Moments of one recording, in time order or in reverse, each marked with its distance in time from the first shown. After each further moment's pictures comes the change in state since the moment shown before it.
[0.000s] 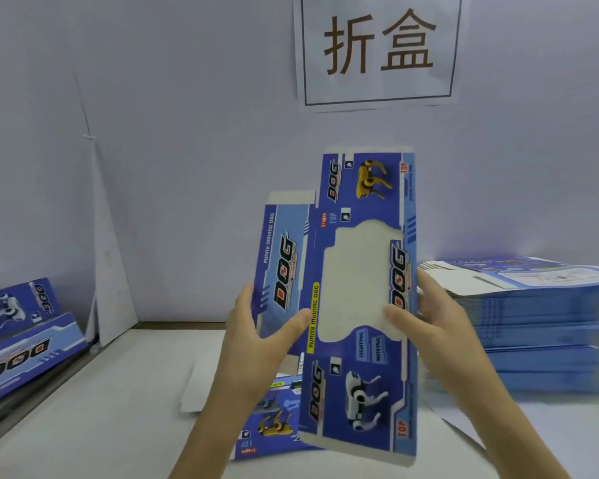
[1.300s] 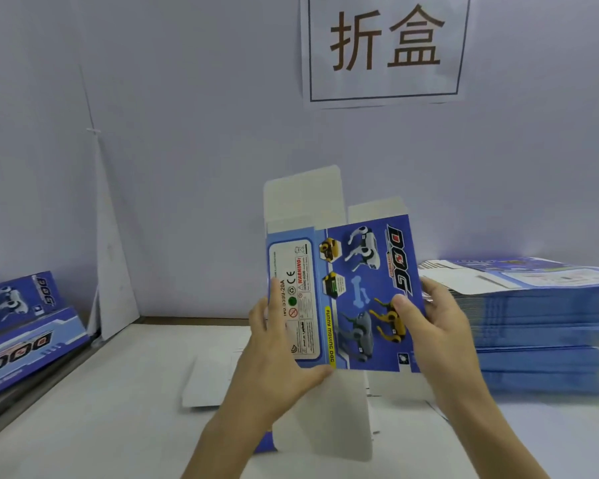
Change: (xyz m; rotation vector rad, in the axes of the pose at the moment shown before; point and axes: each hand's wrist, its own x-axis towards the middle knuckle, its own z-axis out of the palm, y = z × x) left_hand -0.001 -0.033 0.008 0.689 -0.142 0.154; right_hand 0.001 0.013 0.018 0.135 0.232 0.044
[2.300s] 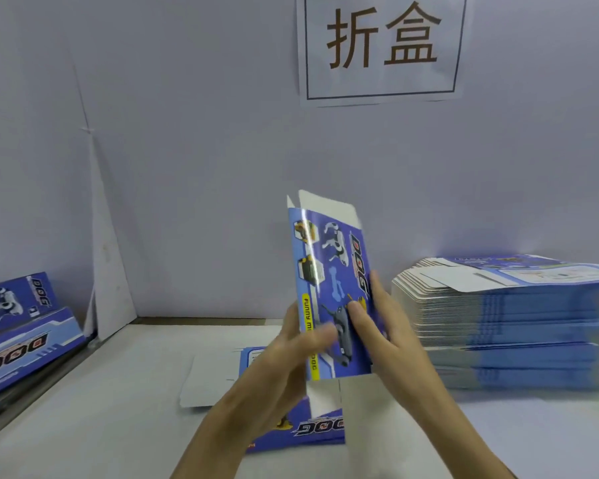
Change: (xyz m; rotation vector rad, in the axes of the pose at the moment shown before) left_hand -0.016 0.035 -0.022 -1.155 -0.507 -0.167; right_hand -0.009 0.015 0.020 -0.323 -0.267 -0.037
